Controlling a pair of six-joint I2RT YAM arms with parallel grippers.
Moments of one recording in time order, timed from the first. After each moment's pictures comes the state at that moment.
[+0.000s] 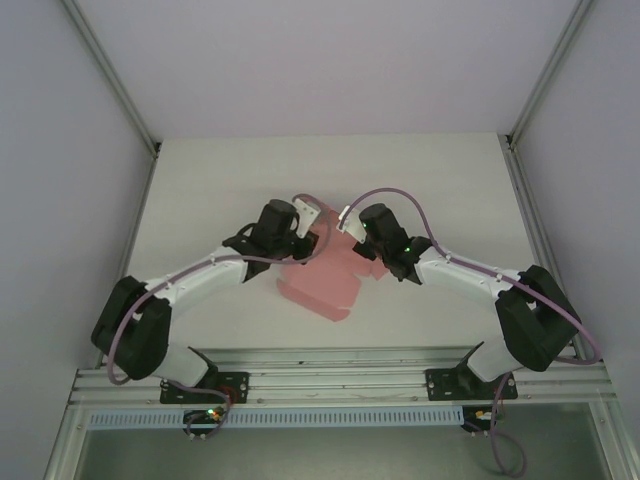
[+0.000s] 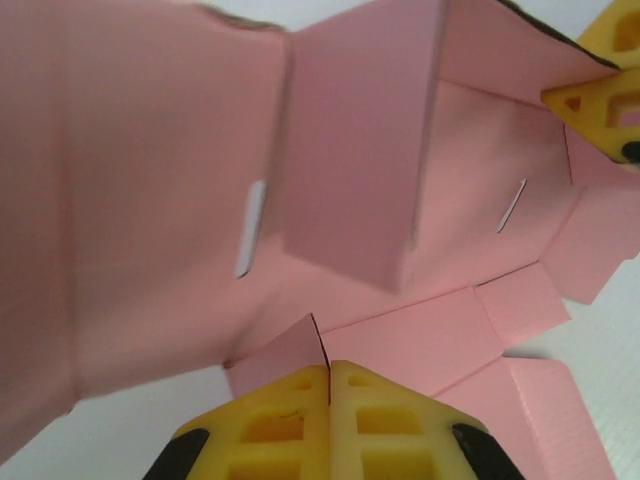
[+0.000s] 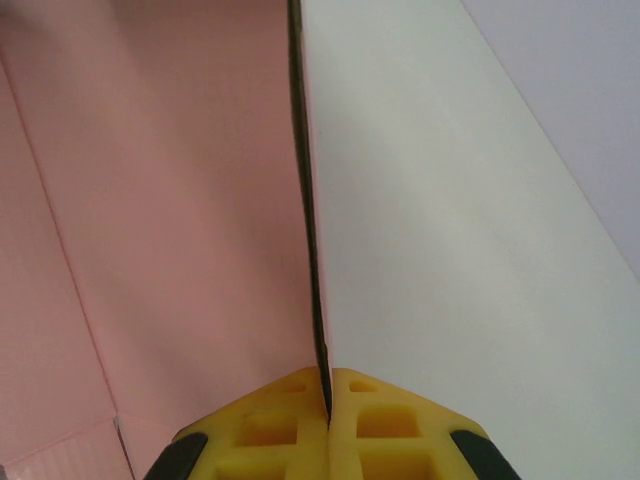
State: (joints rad) left arm -0.71 1.48 0.91 -0.14 0.09 -0.05; right arm 0.64 1.49 0.89 -0.08 0.30 -0.49
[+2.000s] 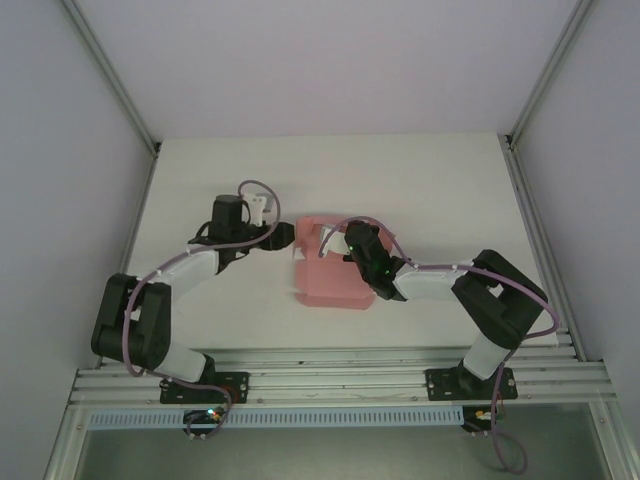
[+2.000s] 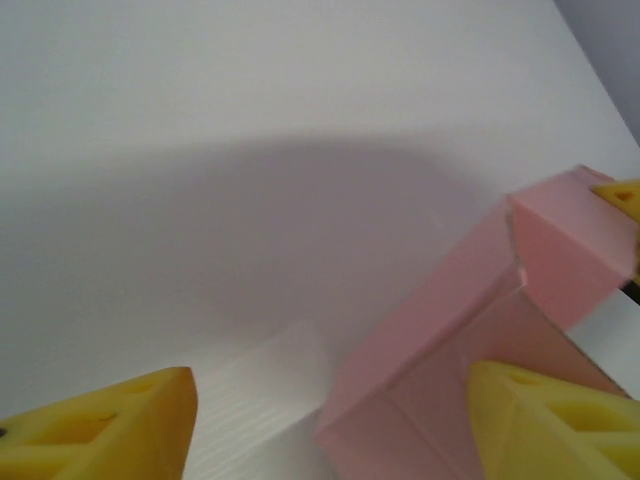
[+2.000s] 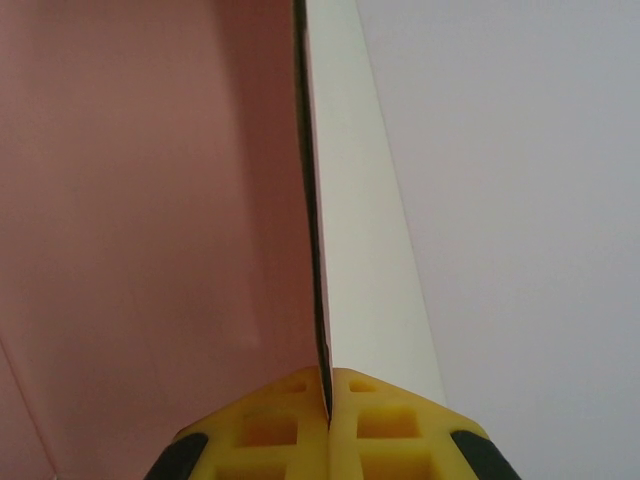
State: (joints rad) left arm -0.34 1.49 0.78 0.04 0.53 -0.29; right arm 0.75 1.68 0.76 0.48 0.56 -0.98
